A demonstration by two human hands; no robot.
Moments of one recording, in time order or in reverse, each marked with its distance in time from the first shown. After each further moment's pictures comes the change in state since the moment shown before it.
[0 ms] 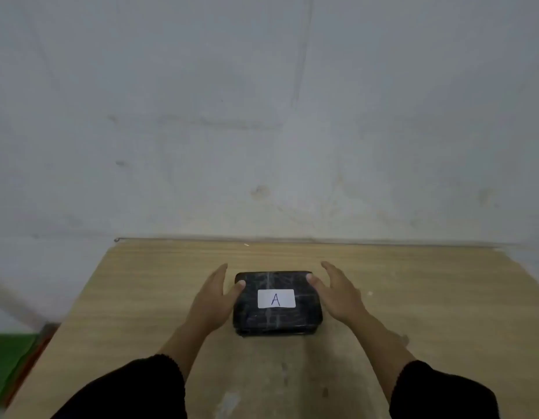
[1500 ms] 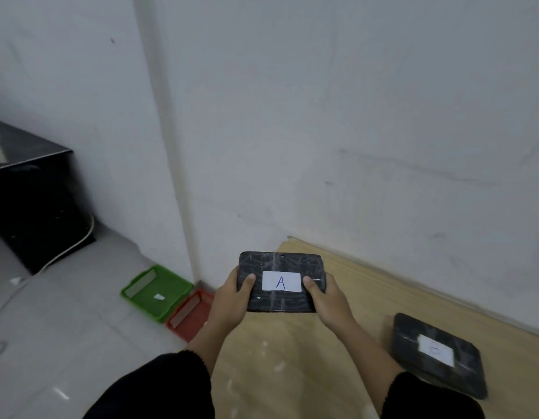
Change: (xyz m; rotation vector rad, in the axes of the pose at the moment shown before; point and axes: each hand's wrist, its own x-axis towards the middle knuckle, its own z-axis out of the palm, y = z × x) left_hand -0.172 -0.135 -0.211 -0.339 0.613 -0.183; right_hand -0.127 -0.239 0.194 0.302 -0.308 -0.329
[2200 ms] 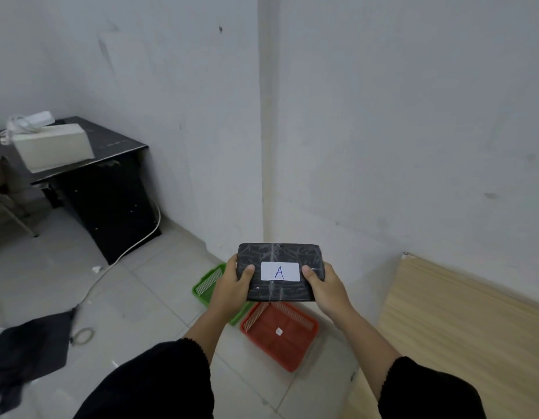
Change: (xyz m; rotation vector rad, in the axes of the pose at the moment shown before) left_hand 0.123 -0.118 -0.272 0.031 0.099 -0.065; right_hand 0.066 -0.122 0.307 0.113 -0.145 -0.057
